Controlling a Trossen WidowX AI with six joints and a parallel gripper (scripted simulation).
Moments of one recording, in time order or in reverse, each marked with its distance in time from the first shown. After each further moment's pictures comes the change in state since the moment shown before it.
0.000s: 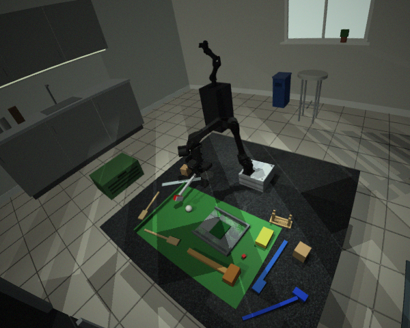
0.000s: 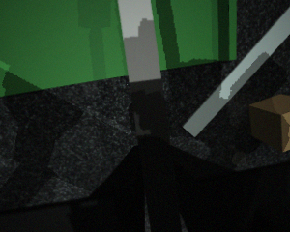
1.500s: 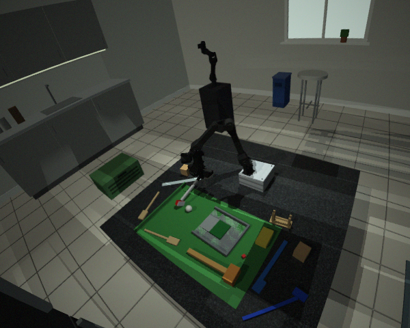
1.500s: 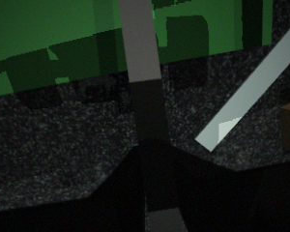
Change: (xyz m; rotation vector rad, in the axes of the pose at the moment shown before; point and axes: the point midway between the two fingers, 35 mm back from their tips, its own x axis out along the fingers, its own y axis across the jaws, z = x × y) arm 0.065 -0.007 -0.007 0.030 -0.004 -0.009
